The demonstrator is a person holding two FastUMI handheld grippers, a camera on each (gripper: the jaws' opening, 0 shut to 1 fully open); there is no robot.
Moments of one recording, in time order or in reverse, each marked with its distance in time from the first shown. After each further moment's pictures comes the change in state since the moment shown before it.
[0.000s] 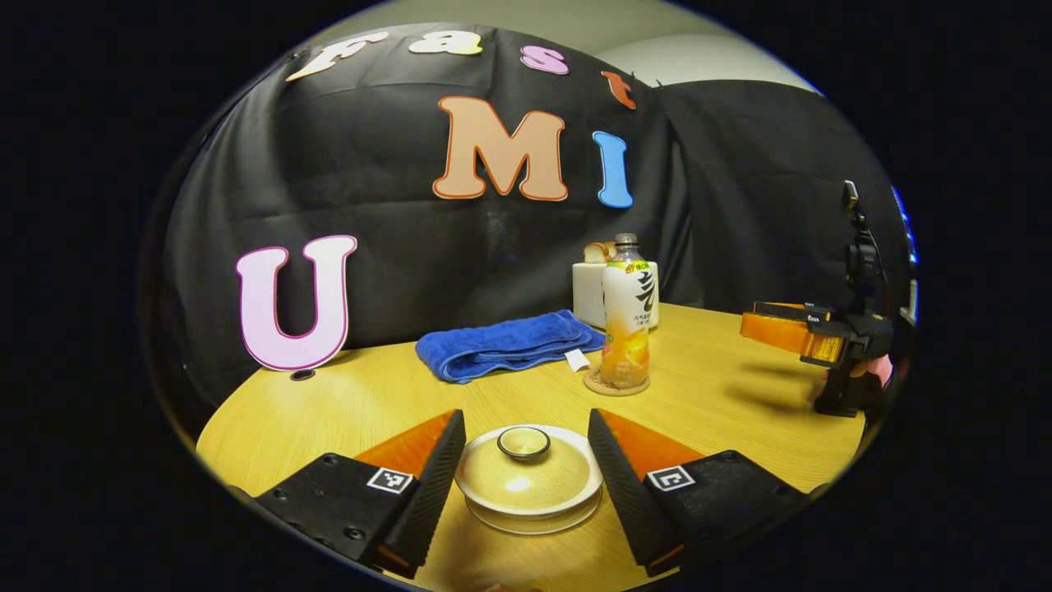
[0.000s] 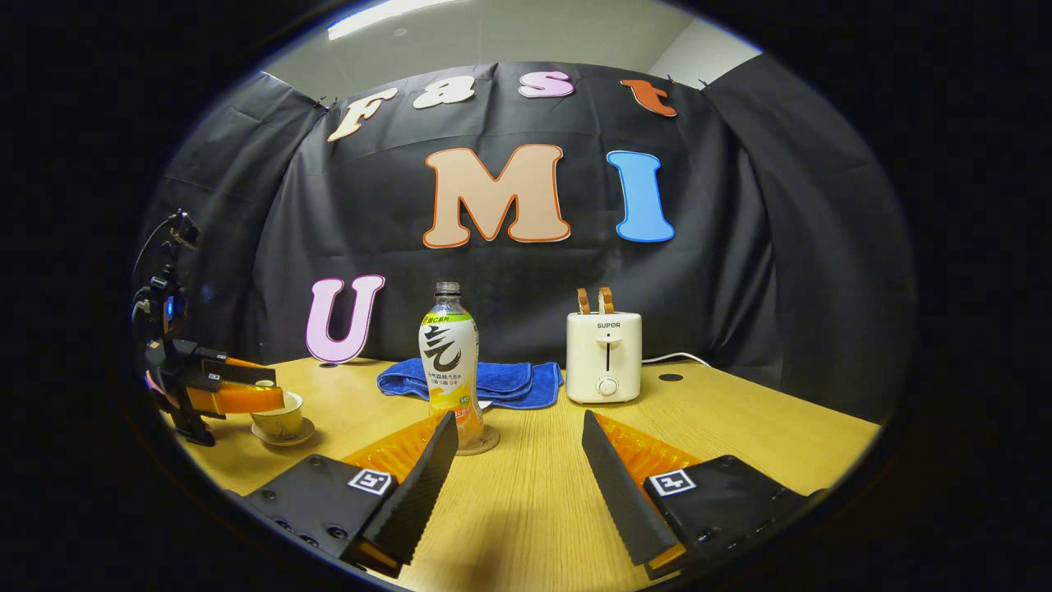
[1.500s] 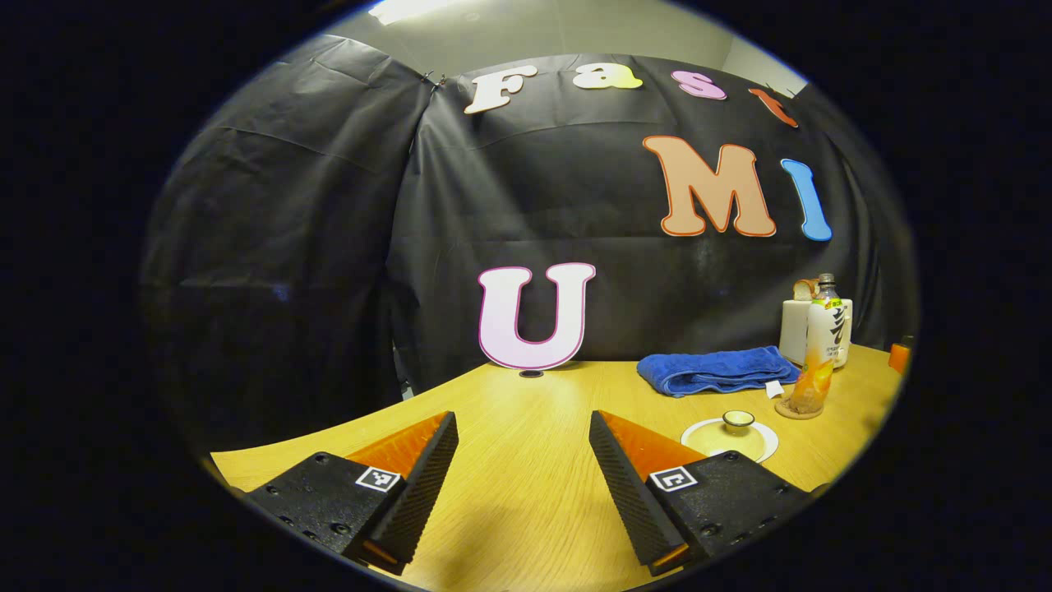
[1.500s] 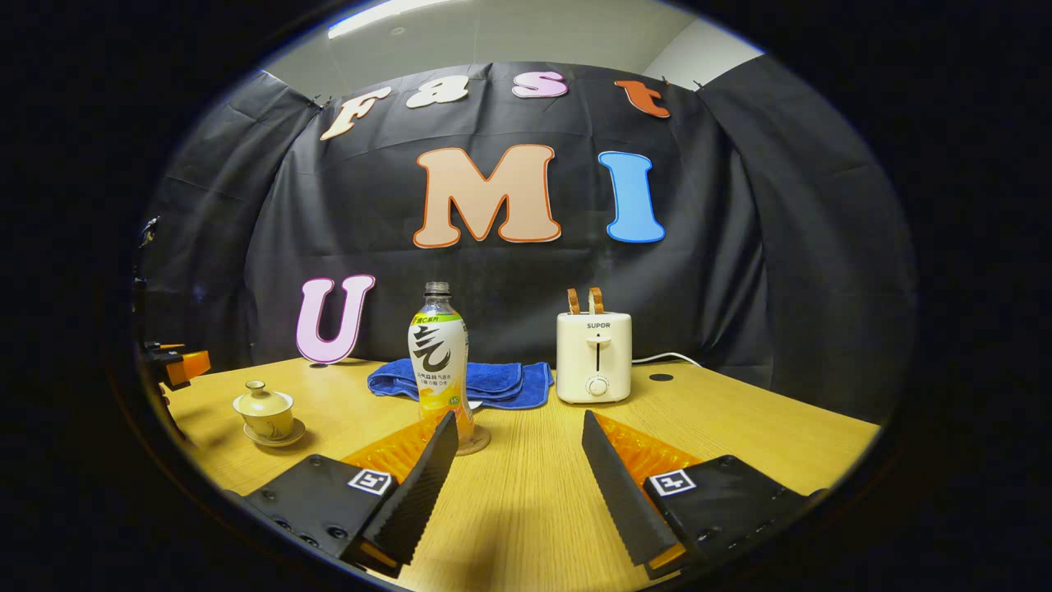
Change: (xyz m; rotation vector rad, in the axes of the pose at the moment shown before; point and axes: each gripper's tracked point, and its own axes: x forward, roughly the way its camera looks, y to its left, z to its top) left arm -0.124 0.123 -0.002 -0.069 -0.101 0.789; right arm 0.001 -0.004 -0.003 -0.001 -0.004 -0.038
